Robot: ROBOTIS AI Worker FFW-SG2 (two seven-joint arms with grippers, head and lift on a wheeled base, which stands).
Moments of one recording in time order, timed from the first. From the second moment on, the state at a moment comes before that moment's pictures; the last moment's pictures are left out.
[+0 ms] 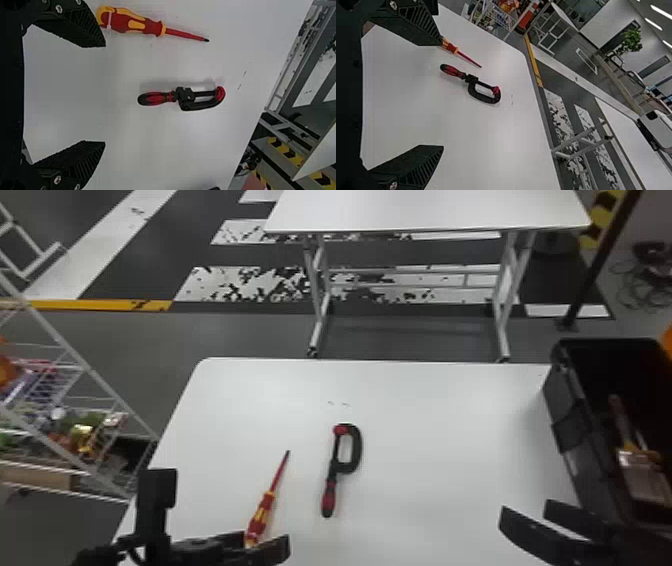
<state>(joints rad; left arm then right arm) 0.60 0.12 0.35 -2.35 0.26 1.32 -0.57 0.61 -0.09 -0.28 -2.46 -0.49 1.17 0.60</state>
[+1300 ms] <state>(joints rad) 0.22 0.26 0.13 -2.10 -0.12 1.57 -0.60 0.62 -0.11 -0.32 -2.46 -0.51 1.16 0.64</state>
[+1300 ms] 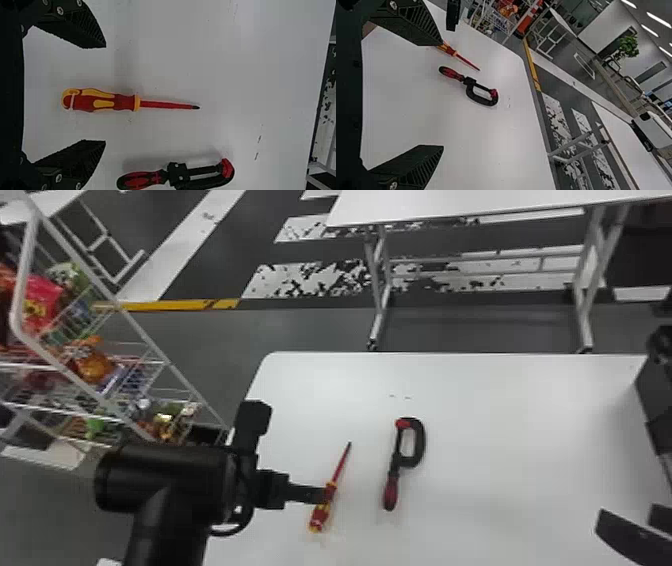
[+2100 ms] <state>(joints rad) 0.04 0.25 -0.05 -1.87 -0.23 1.57 -0.63 0.60 -0.11 -0.38 -2.38 -0.59 1.11 0.66</state>
